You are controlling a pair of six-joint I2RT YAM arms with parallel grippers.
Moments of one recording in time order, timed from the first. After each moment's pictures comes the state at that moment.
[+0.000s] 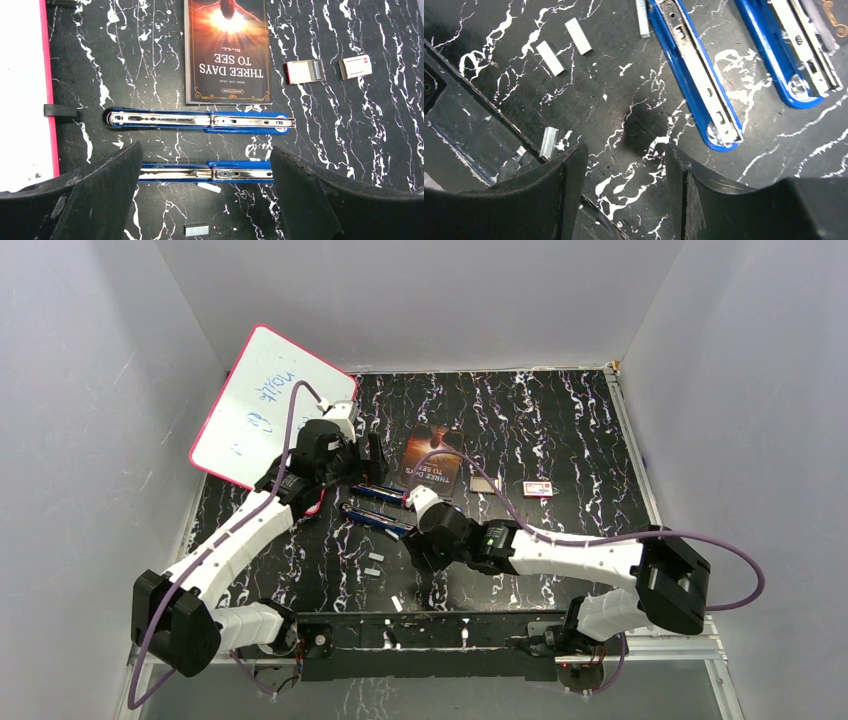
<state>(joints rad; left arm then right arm) -0.48 1.21 0.97 -0.35 0.02 -0.35 1.20 1.35 0.85 -0.31 0.18 0.38</state>
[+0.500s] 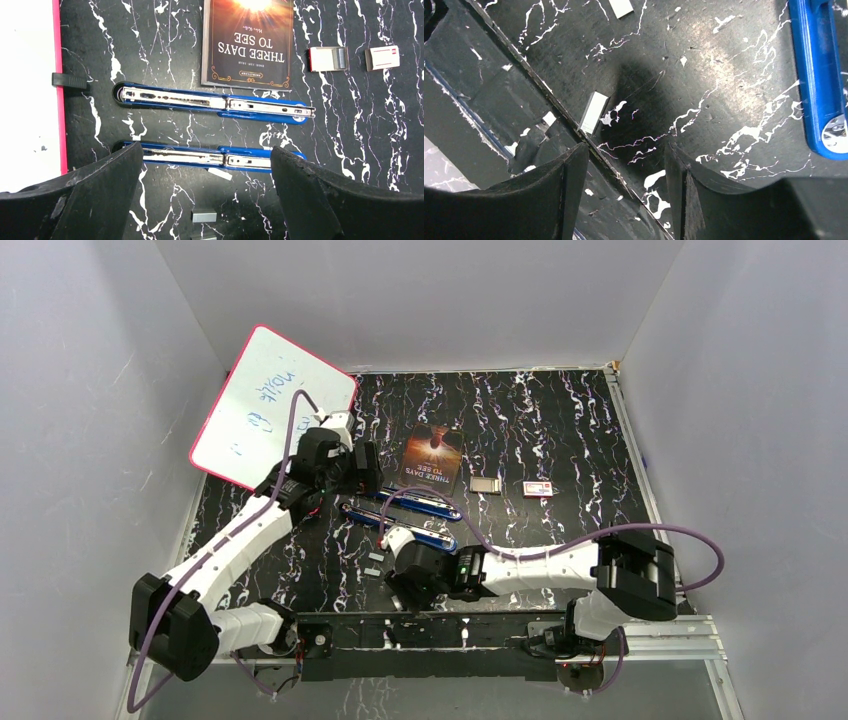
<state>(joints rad) -0.48 1.20 0.93 -0.39 -0.02 -0.38 1.37 1.51 0.85 -0.26 0.13 0.42</state>
